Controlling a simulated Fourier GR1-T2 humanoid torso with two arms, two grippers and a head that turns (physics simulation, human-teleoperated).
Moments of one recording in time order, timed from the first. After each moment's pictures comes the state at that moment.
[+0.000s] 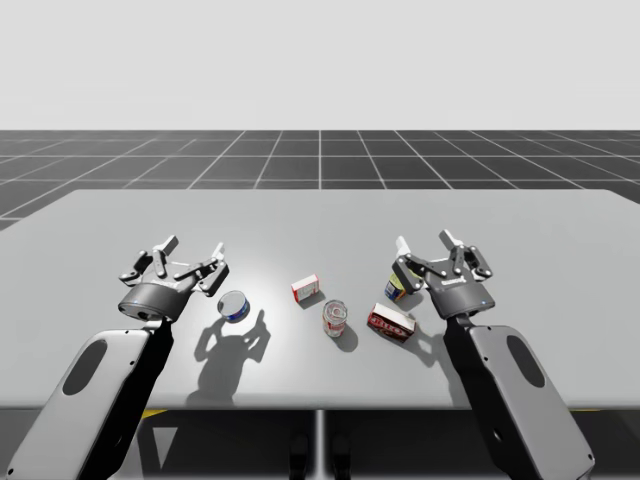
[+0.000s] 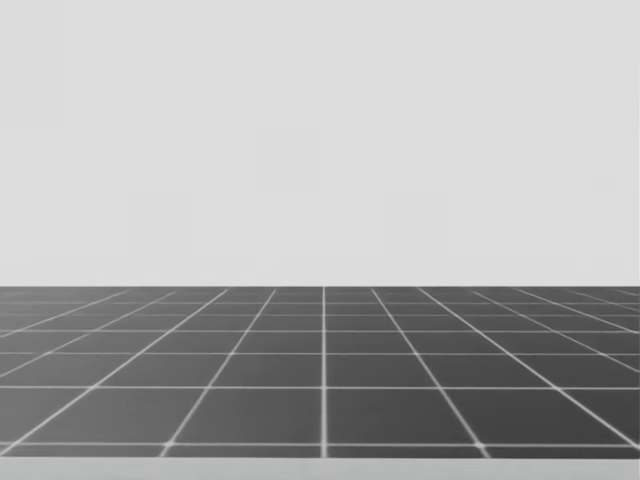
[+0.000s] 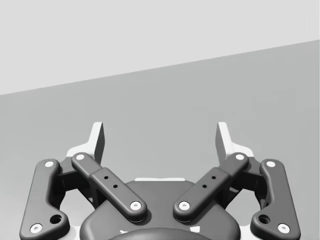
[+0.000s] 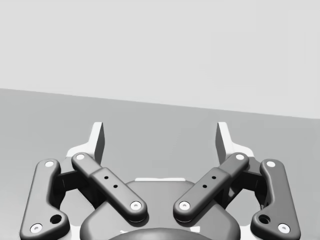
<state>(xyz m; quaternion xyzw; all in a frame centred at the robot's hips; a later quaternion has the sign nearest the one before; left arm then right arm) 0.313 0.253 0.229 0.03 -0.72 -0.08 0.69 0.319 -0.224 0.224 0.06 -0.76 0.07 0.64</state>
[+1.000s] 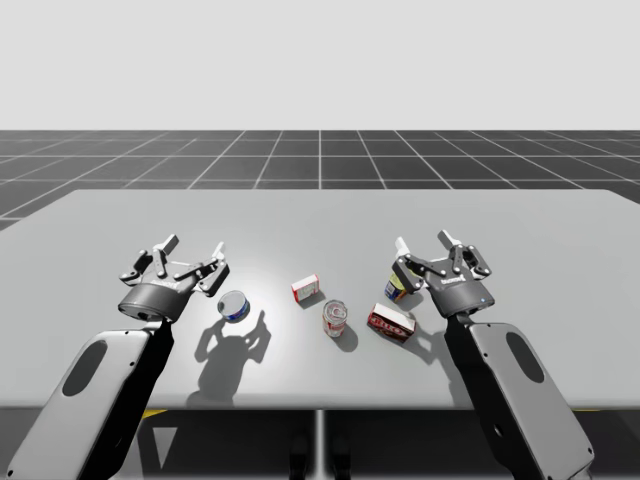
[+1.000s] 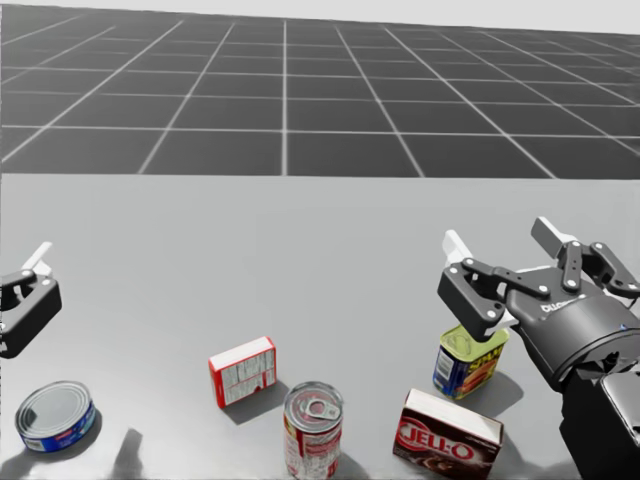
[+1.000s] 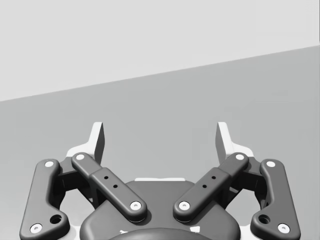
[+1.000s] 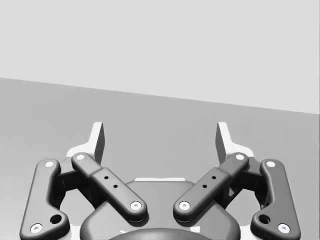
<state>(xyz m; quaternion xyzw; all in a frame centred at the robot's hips) 0.312 0.252 0.230 0.03 -0.72 -0.08 0.69 0.323 -0.227 0.223 0.06 -0.75 0.08 0.65</state>
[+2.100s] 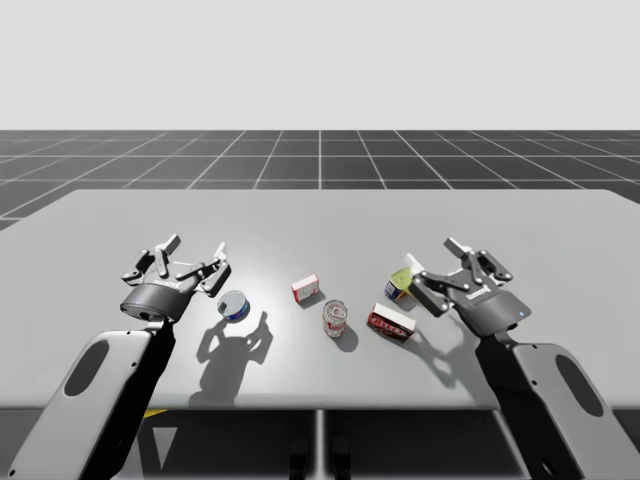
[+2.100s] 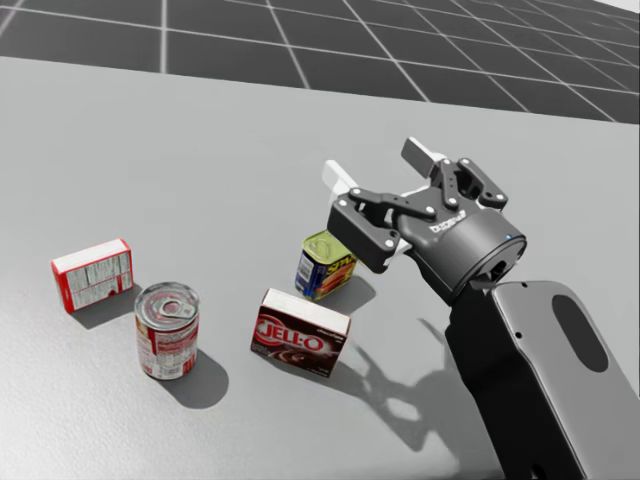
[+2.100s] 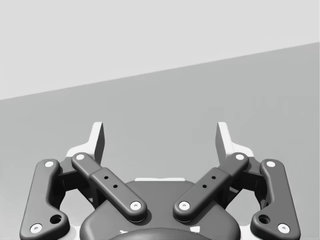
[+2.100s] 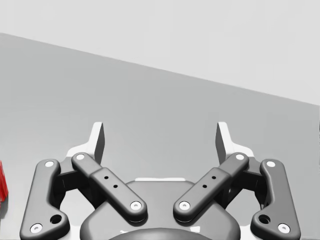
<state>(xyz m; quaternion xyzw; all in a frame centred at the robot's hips) 0.312 0.249 0.231 0.03 -0.72 -0.08 0.69 0.296 -0.254 0.236 0.11 -0.72 0.16 0.67</state>
